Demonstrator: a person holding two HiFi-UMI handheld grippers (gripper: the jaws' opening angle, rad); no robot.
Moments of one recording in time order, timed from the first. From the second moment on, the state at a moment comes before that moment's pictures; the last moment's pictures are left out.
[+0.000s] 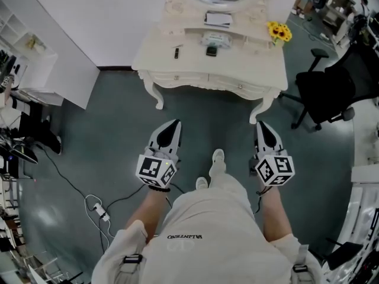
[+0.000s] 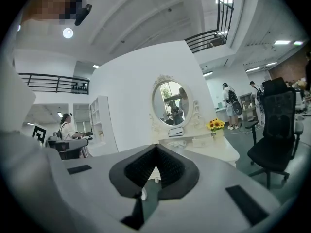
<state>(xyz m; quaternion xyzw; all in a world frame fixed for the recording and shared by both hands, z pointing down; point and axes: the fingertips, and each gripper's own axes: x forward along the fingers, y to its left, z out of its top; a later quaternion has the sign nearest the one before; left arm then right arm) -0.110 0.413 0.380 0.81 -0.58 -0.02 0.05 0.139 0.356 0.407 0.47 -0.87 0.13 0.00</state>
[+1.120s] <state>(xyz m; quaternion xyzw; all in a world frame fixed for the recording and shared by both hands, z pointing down) -0.118 0.185 0.378 0.78 -0.63 -0.01 0.05 0.096 0.103 0.429 0.40 -0.90 0.15 0.04</state>
